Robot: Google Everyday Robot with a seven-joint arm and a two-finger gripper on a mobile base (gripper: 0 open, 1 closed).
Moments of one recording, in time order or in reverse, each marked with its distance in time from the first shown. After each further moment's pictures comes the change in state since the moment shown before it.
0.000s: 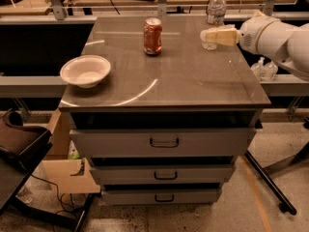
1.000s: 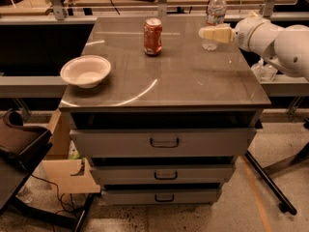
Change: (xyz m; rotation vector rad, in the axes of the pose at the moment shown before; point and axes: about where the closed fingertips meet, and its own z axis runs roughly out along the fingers) arm 0.020 -0.033 0.050 0.024 -0.036 0.013
